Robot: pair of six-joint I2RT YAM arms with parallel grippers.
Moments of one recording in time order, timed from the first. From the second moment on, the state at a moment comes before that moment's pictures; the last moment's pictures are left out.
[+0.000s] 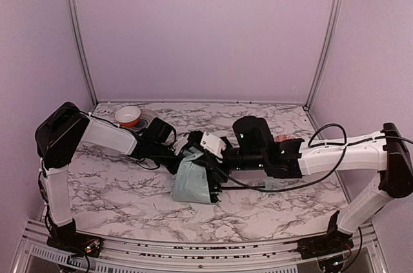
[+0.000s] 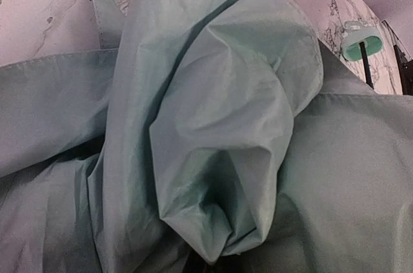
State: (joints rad) left arm -0.69 1.99 1.11 0.00 0.53 0.03; right arm 1.07 1.51 0.97 0.09 -0.14 -0.28
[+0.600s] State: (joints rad) left arm -0.68 1.99 1.10 0.02 0.51 0.03; right arm 0.70 1.95 1.05 0.27 -0.50 0.08
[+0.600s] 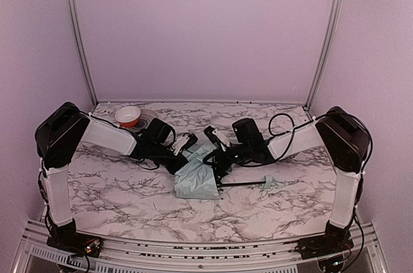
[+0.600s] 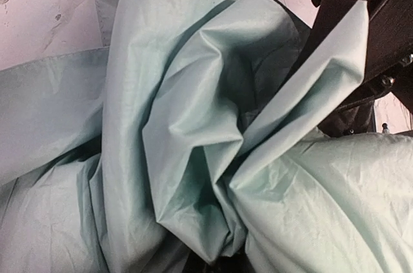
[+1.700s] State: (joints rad) left arm -0.62 1.71 0.96 0.36 0.72 -0.17; right arm 0.68 1.97 1.21 0.14 -0.69 0.15
